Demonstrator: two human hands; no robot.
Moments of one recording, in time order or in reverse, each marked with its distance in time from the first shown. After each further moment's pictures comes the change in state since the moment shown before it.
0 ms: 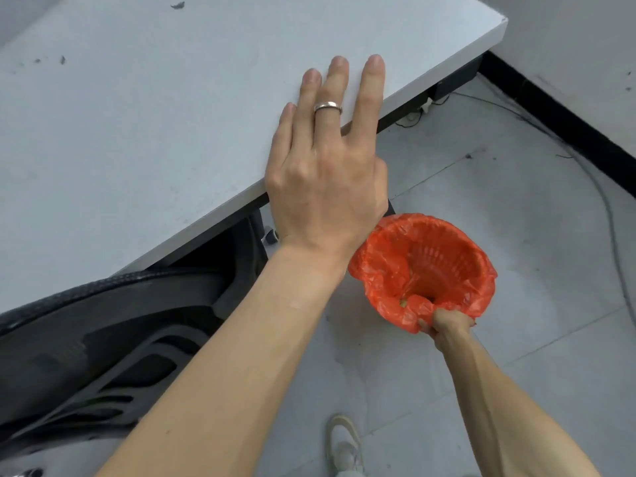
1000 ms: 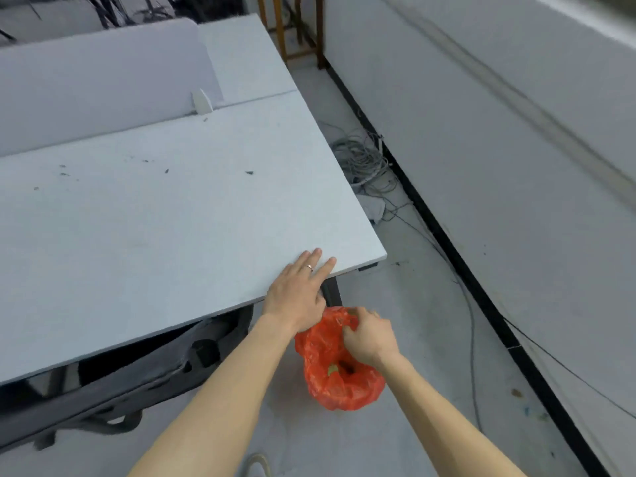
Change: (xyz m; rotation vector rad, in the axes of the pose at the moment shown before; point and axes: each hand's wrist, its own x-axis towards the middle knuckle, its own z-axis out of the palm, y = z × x) left_hand 0.058 -0.030 -0.096 -0.334 -0.845 -0.102; right_hand -0.394 -0.175 -0.074 -1.426 -0.240 -1.079
